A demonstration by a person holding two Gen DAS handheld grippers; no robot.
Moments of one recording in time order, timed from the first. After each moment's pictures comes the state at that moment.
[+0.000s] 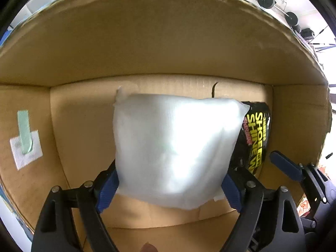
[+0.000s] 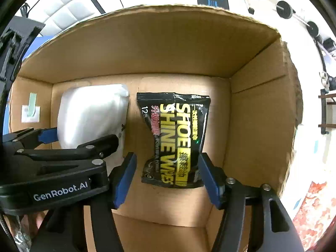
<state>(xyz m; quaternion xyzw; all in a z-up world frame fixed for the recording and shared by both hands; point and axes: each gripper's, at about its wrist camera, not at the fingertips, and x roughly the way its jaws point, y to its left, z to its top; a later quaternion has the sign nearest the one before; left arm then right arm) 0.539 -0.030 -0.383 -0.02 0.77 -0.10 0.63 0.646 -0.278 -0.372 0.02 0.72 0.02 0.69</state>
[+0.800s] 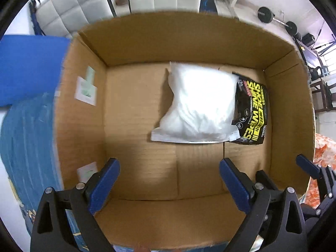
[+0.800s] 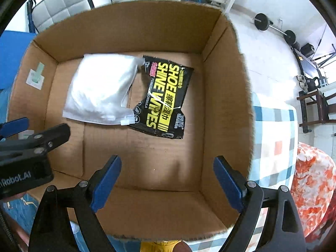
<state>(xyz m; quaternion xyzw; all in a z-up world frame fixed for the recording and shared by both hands) 0.458 -0.013 -0.288 0.03 0.68 -0.06 0.73 0.546 -0.272 -0.327 -0.01 0.67 -0.04 0.74</state>
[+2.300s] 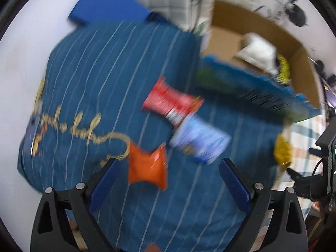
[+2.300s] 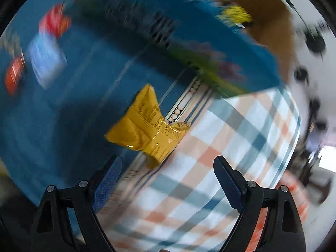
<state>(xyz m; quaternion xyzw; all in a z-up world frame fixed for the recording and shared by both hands) 0.221 0.163 -0.314 -0.05 0.65 0.09 0.75 0.377 -0.244 -0.355 -0.28 0.69 0.14 0.65</state>
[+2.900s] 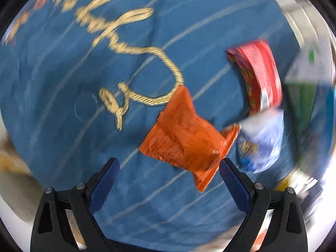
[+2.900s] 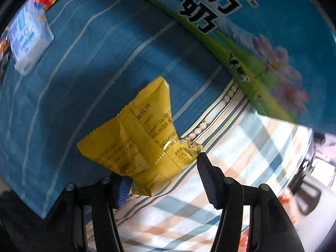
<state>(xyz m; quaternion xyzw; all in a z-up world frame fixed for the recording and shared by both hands) 0.177 0.279 -0.436 -0.36 0.70 0.18 0.59 0.378 -0.223 -0.413 -0.29 0.73 0.14 0.60</state>
